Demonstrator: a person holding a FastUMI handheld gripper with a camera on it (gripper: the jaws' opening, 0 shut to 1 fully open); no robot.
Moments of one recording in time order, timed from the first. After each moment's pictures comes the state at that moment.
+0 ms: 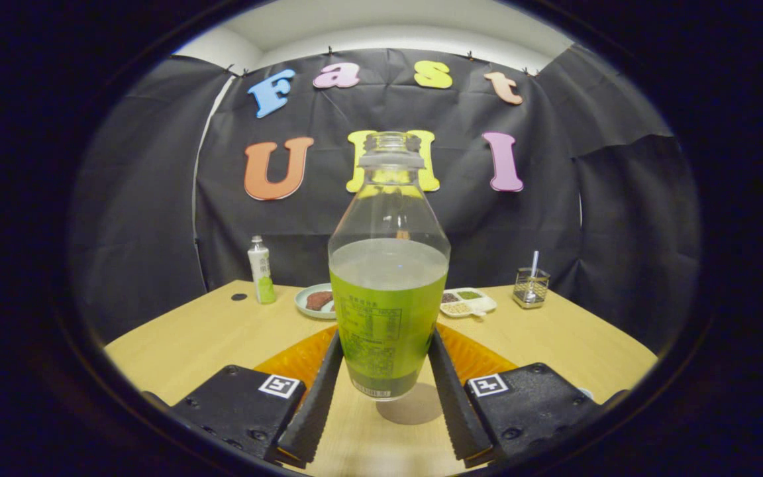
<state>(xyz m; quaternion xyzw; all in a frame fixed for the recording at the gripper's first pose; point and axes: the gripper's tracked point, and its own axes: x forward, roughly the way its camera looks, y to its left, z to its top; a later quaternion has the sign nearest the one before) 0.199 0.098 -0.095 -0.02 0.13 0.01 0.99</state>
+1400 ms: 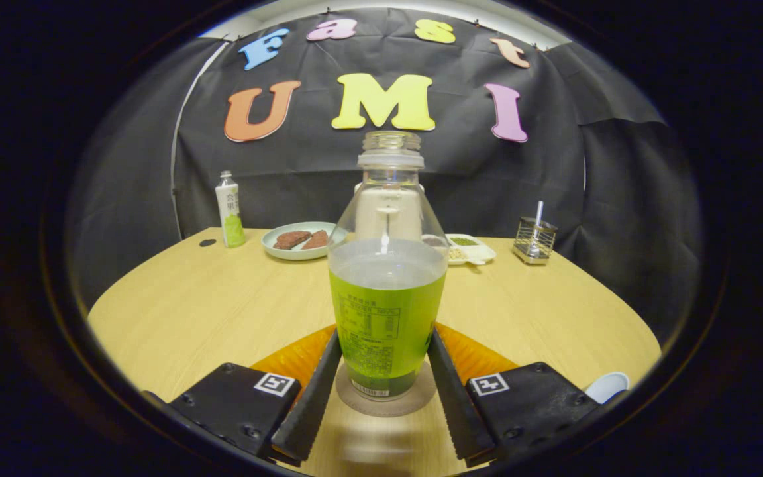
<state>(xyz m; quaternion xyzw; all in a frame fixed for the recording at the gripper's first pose) 0.238 0.062 -0.172 -0.04 0.23 -0.01 0.97</state>
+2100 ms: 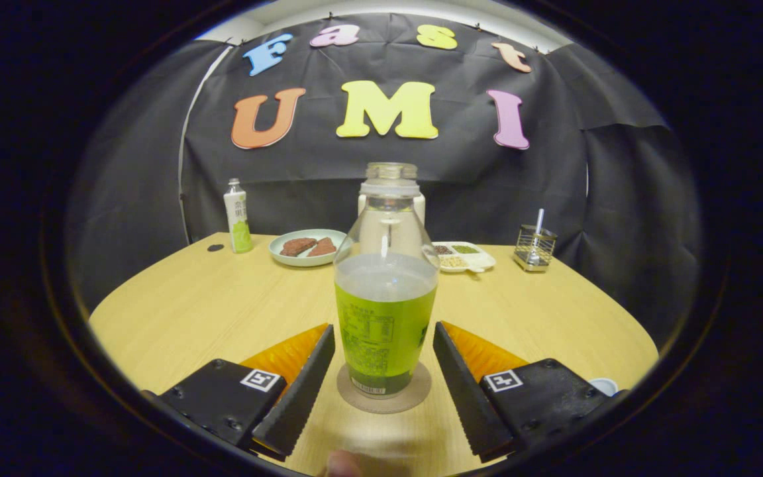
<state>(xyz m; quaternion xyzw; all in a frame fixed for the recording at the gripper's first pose) 0.222 0.056 -0.151 -0.04 0.21 0.01 0.98</state>
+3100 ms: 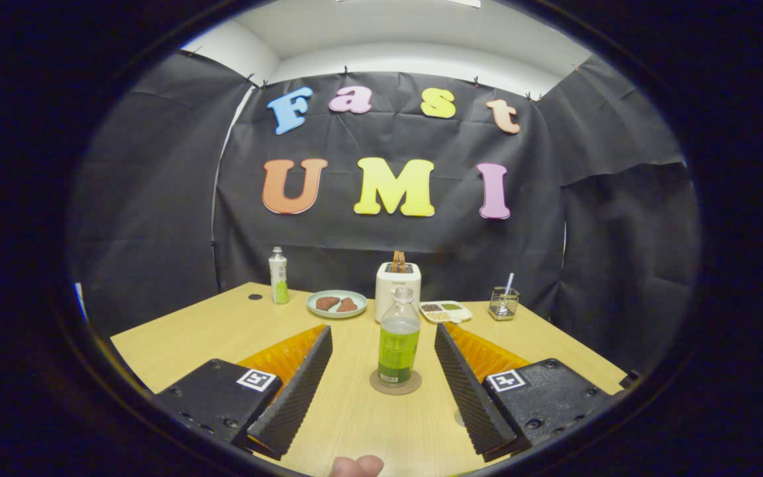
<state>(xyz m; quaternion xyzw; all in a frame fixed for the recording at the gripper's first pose) 0.056 0.095 -0.035 -0.05 0.08 0.02 1.00</state>
